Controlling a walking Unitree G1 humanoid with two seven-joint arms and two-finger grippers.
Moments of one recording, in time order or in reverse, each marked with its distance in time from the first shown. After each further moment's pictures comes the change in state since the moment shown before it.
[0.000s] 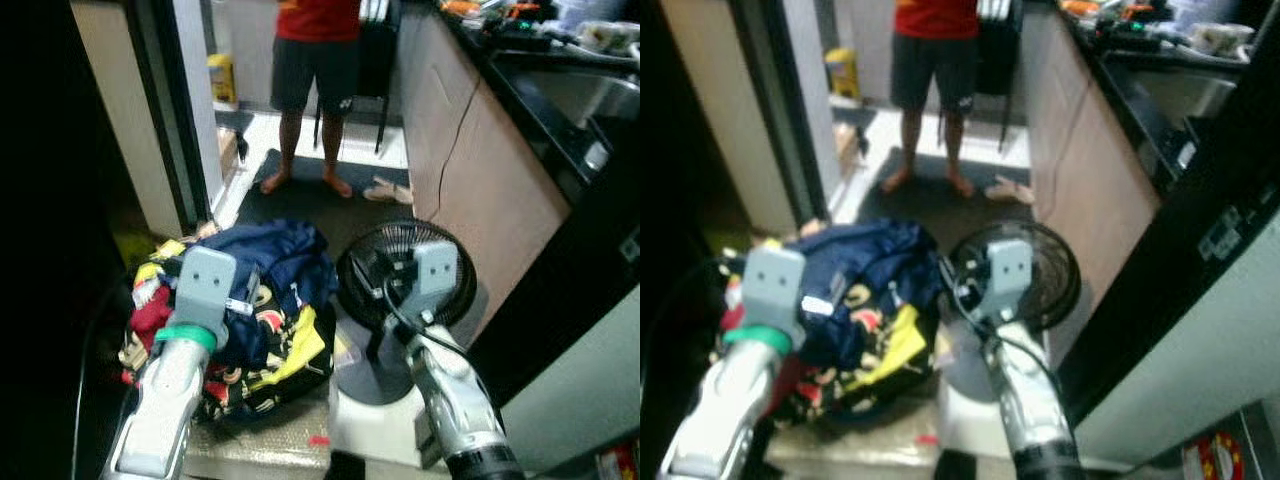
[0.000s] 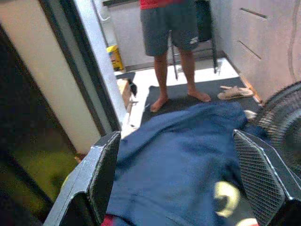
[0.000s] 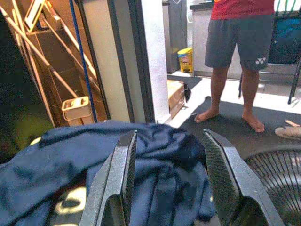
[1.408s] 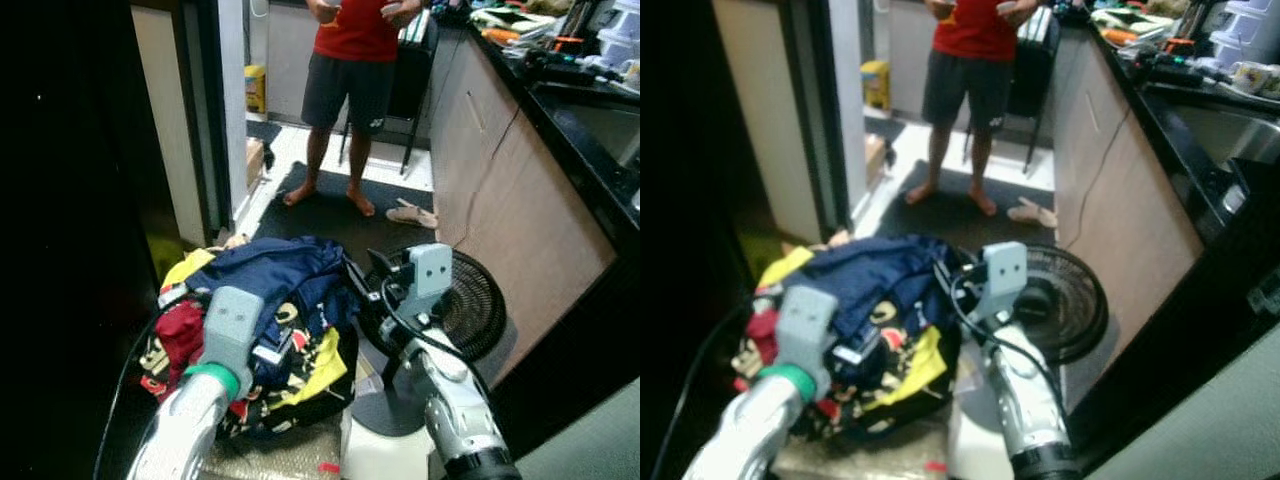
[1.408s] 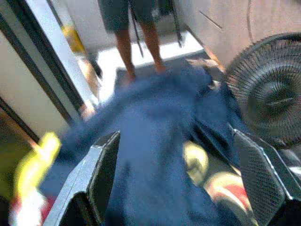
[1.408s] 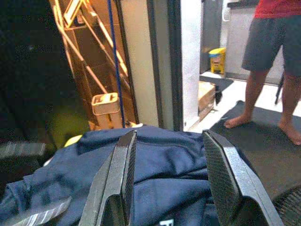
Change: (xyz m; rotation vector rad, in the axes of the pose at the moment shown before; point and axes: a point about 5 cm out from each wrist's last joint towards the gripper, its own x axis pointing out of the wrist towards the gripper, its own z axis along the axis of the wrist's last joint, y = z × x) left arm 0.013 -0.042 -0.013 0.084 0.055 -0.259; right arm -0.001 0.009 -0.006 0.016 0.026 0.061
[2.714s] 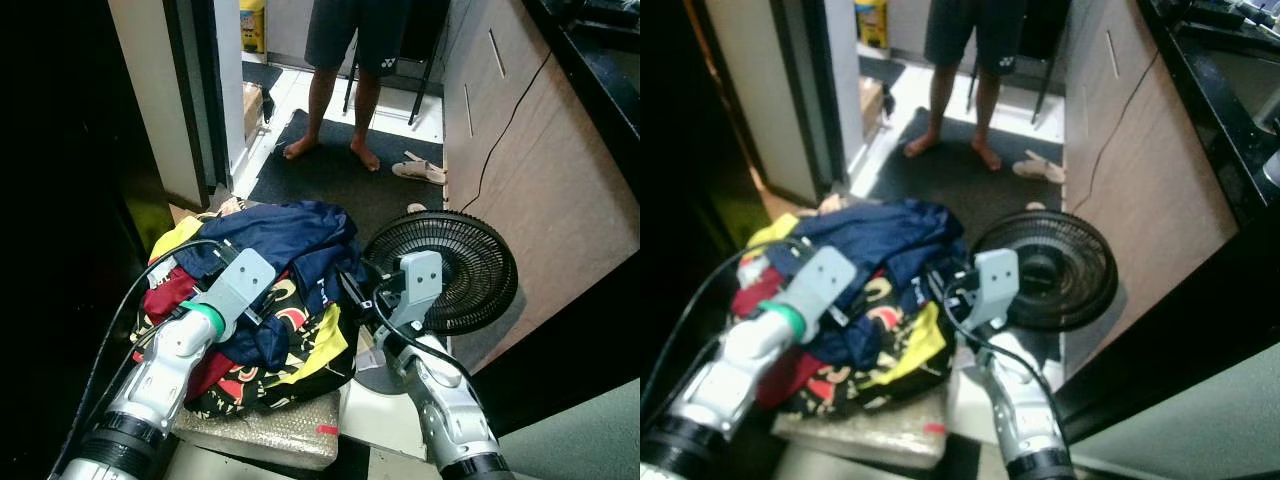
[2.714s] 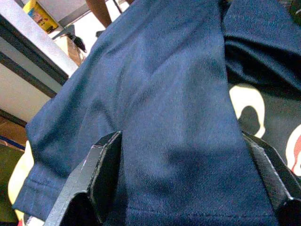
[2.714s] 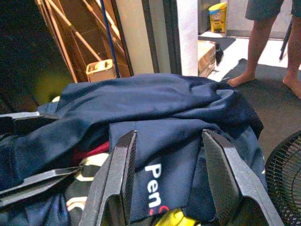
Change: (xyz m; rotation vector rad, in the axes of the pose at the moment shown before) left arm 0.013 0.050 -0.025 0.223 0.157 -0.086; right arm -0.002 0.004 -0.007 0.004 0.039 0.016
